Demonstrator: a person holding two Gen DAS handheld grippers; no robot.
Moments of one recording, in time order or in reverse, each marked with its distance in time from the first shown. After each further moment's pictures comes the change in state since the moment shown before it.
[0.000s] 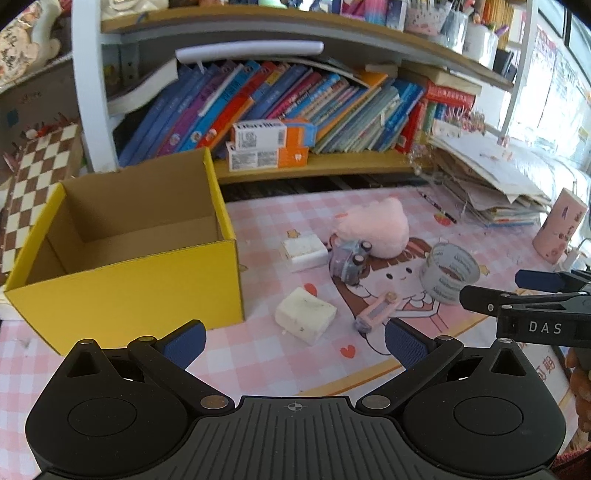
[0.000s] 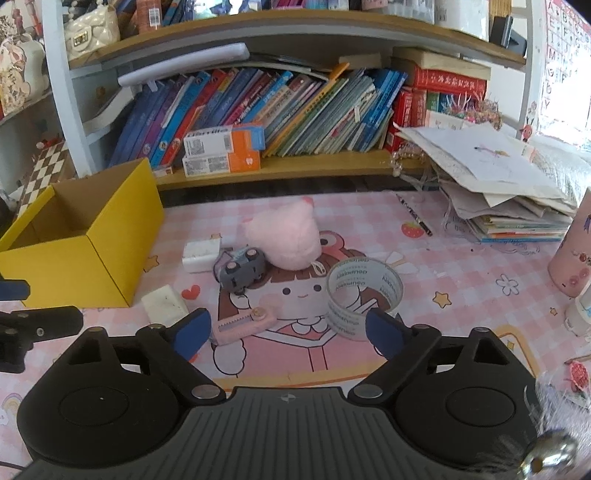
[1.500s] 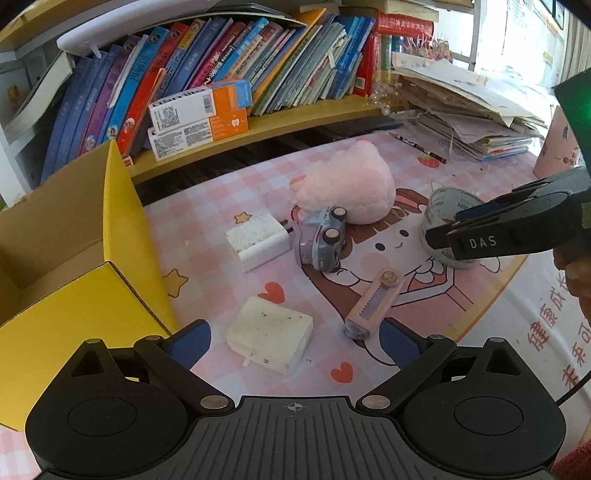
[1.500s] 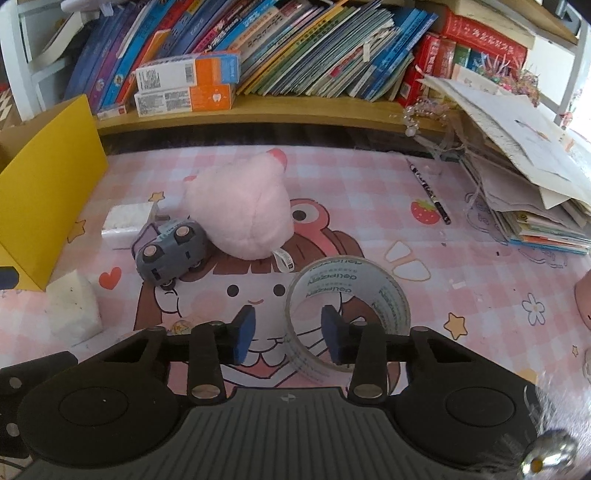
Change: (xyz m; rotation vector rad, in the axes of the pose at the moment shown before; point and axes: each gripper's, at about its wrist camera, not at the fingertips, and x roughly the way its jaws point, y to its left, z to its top) left arm 0.095 -0.035 0.005 0.224 0.081 -0.034; right arm 0.119 -0.029 0.026 -0.087 0.190 -0.037
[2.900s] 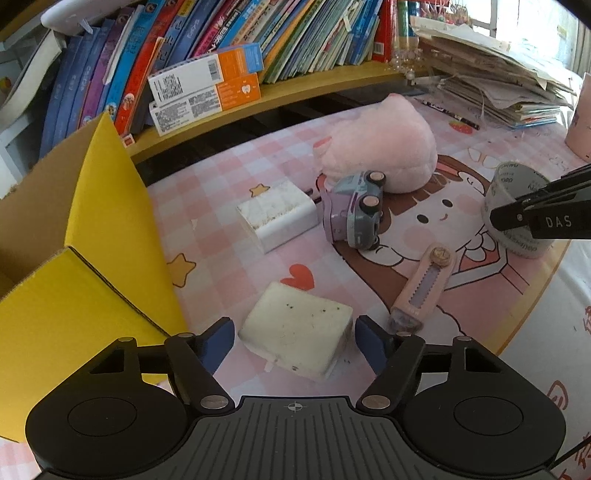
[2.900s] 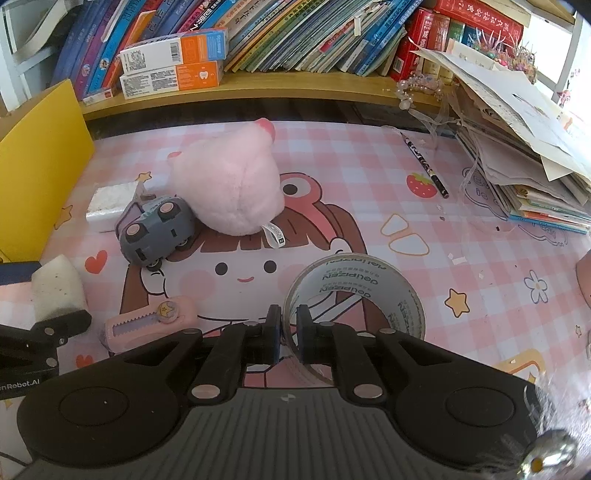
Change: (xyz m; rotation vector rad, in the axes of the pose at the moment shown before) left arm 0.044 0.009 -0.005 0.030 0.069 0.070; right arm 0.010 -0.004 -0.007 0.029 0.057 -0.020
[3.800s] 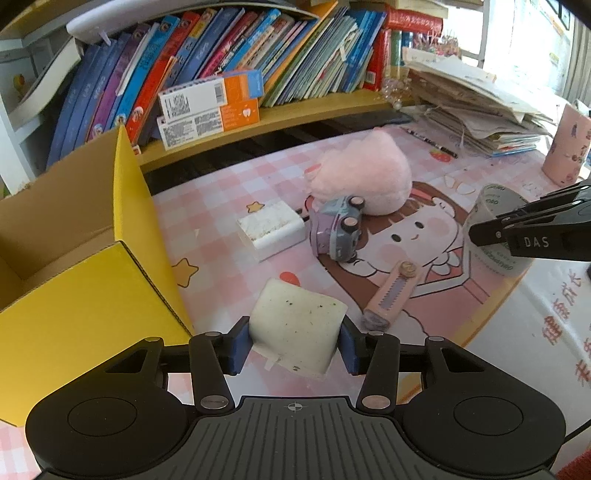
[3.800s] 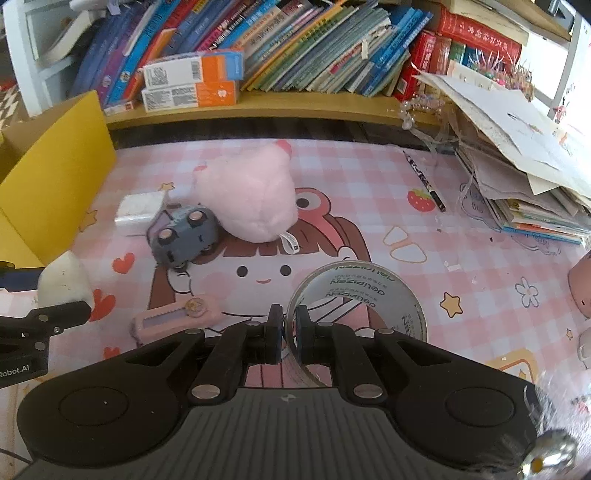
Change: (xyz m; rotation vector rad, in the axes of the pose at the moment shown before) left arm -0.040 0.005 -0.005 -0.042 -0.068 -0.061; right arm -0.032 0.009 -0.006 -0.019 -0.052 0.018
